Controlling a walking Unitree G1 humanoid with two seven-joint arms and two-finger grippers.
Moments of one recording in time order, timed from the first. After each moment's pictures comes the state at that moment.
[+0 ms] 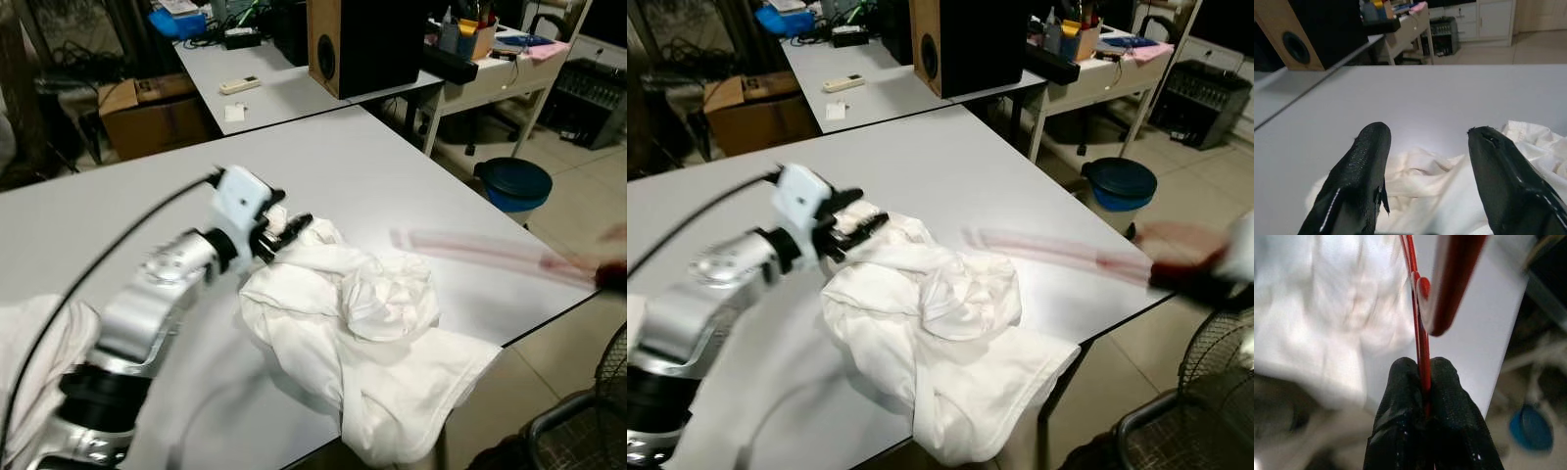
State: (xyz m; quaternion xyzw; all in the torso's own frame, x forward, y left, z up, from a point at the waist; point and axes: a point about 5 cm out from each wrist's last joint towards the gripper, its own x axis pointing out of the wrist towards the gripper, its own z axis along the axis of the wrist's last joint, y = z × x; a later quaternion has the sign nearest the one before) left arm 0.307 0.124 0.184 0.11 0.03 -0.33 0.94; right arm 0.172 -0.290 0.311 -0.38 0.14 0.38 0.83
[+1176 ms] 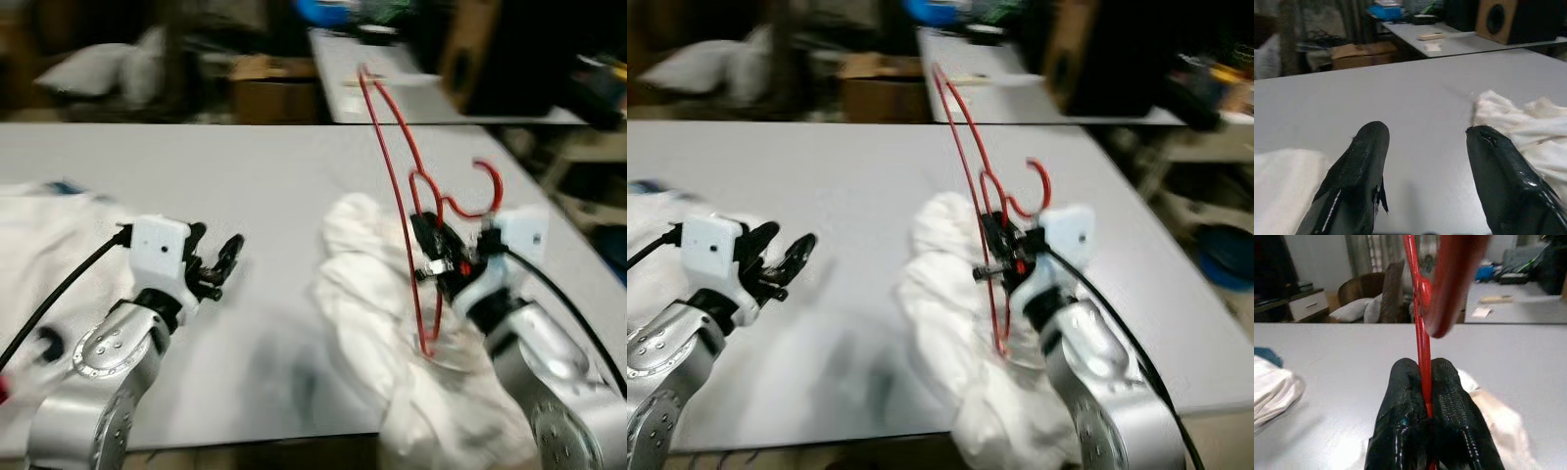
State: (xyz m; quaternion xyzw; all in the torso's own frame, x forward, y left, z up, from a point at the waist) left arm 0.241 0.171 0.175 0.04 0.04 -0.14 0.99; right arm 0.228 -0.142 0.190 0.03 0.00 0.15 0.99
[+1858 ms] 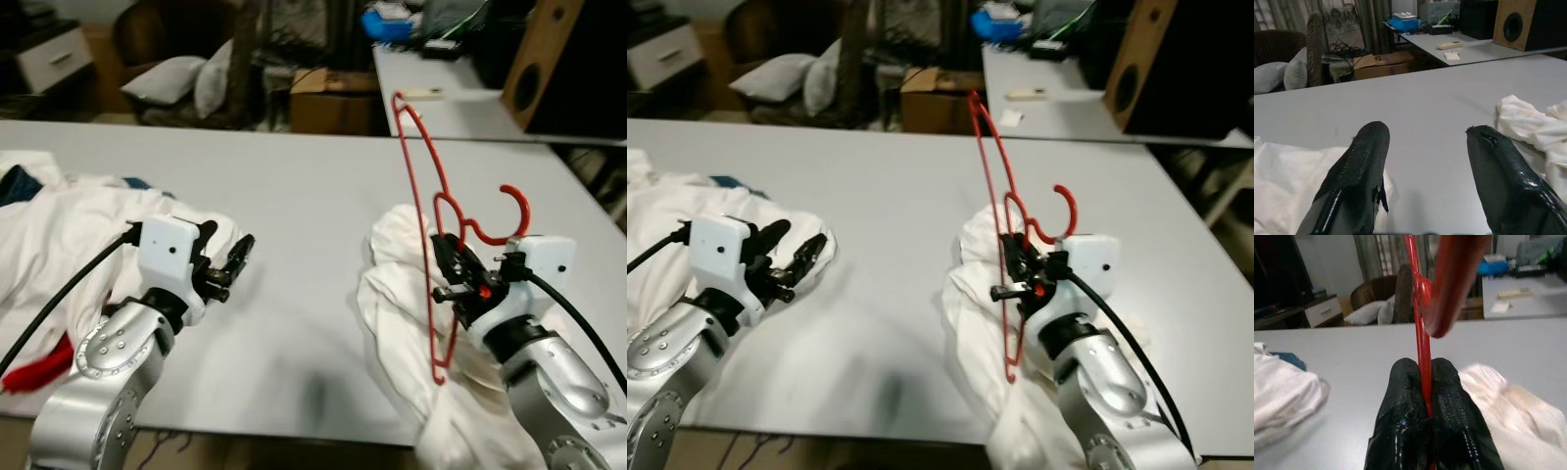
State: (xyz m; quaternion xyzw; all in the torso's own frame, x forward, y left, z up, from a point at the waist) left arm 0.240 0.171 0.178 0.04 0.03 -0.16 0.99; right arm 0.212 -0.148 0.186 0.06 0.01 0.13 0.99
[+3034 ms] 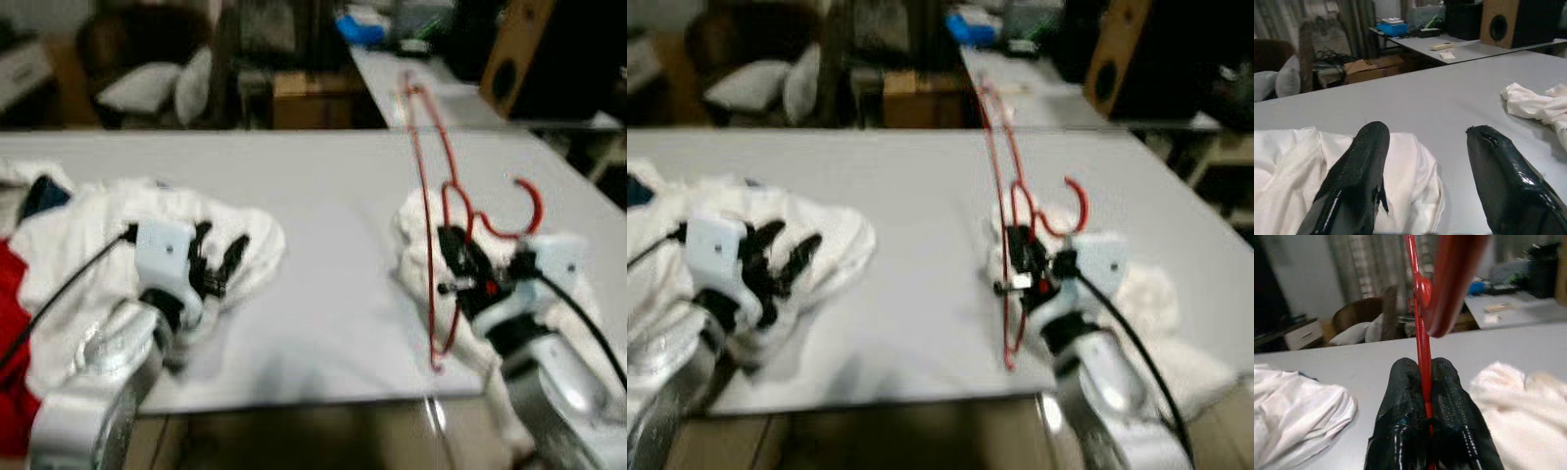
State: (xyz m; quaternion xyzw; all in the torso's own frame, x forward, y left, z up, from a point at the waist) left arm 0.241 0.170 0.180 0.05 0.03 -0.15 0.99; right arm 0.213 -0.150 0.184 0.08 -0.02 0.11 0.99
